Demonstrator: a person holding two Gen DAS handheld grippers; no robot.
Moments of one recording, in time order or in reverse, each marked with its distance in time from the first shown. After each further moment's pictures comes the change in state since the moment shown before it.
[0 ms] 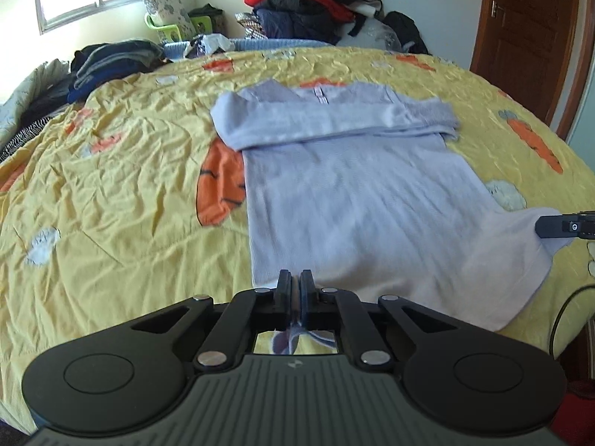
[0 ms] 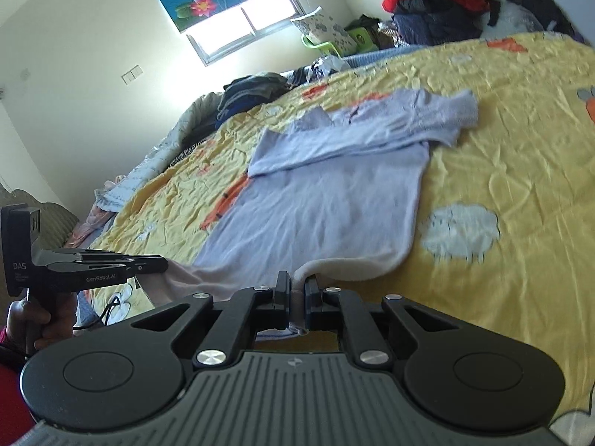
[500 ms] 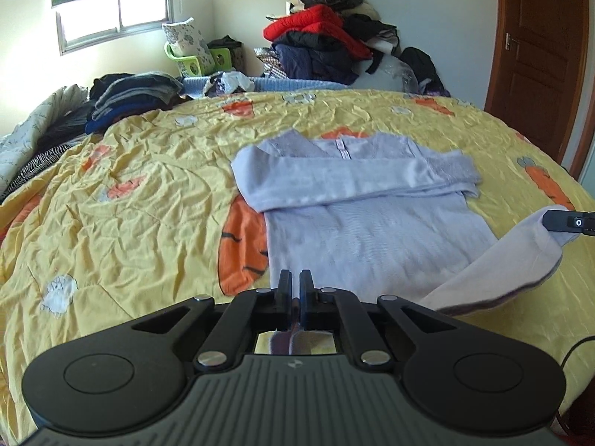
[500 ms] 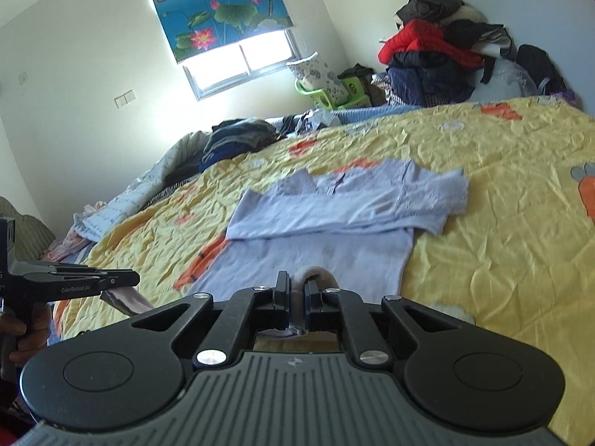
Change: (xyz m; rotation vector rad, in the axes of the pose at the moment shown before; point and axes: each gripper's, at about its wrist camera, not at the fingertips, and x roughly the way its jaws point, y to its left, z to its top) left arm 0.002 0.012 0.039 -0.029 -0.116 0.055; right arm 0.007 -0.001 0.048 -0.078 -0.150 -0.077
